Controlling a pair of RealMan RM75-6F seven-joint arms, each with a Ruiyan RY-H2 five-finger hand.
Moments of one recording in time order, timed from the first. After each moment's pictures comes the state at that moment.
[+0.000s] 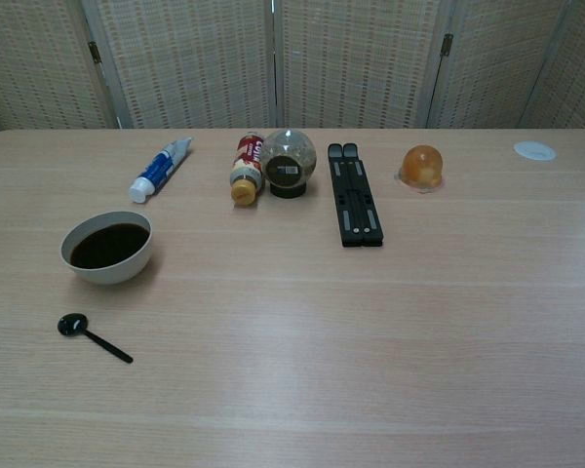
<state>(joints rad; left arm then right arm) -0.15 -1.23 -0.05 -1.58 1.36 1.51 0.15 0.04 -1.08 0.06 -1.60 -1.55 1.54 -0.01</state>
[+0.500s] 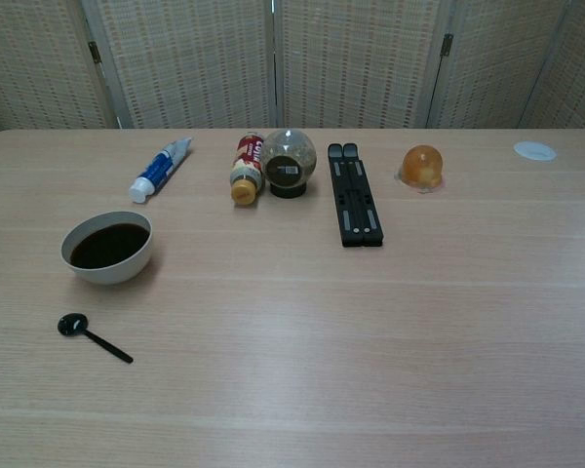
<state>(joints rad) -0.16 -1.22 -0.07 -1.61 1.40 1.49 0.16 0.04 -1.08 0.06 -1.60 -1.55 1.55 0.00</state>
